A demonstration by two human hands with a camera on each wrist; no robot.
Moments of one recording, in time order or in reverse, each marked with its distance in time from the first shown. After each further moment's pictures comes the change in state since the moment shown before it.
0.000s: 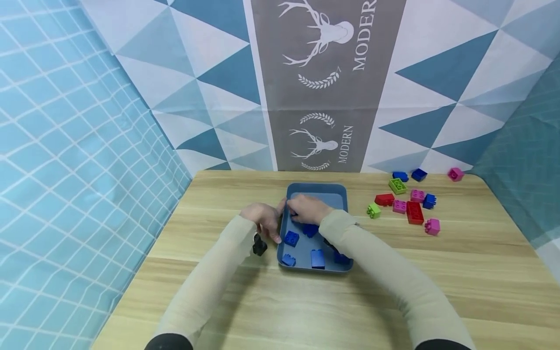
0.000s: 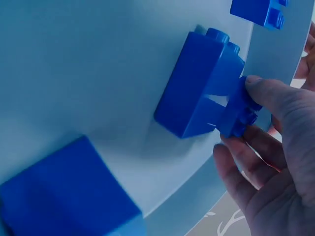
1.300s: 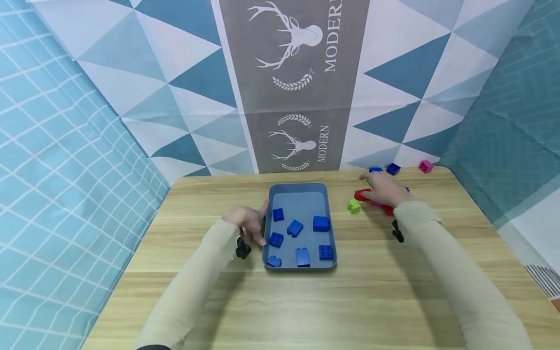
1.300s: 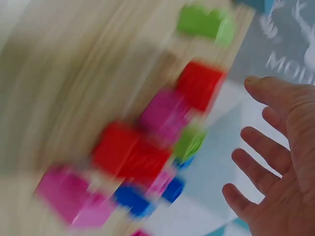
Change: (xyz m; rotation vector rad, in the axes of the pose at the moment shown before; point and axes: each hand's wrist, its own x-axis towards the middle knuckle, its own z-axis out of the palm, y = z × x) left_hand -0.001 0.002 0.000 -0.028 0.011 -0.022; right_hand -0.179 0.133 -0.068 0.052 0.123 0.530
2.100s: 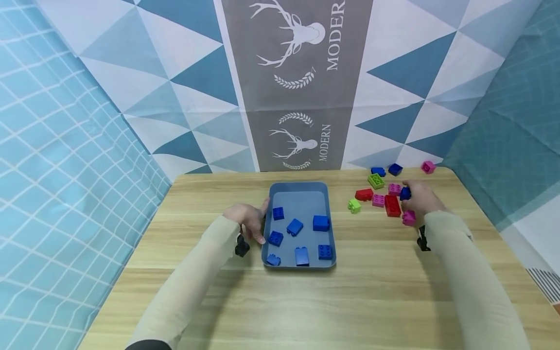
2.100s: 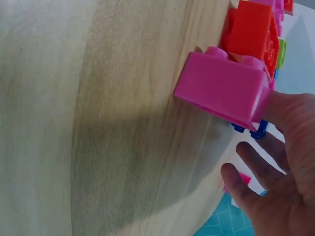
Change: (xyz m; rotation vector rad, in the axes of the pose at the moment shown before) left_hand 0.000 0.005 -0.003 0.092 -0.003 -0.029; right_hand -0.038 0.098 0.010 0.152 -0.087 0.291
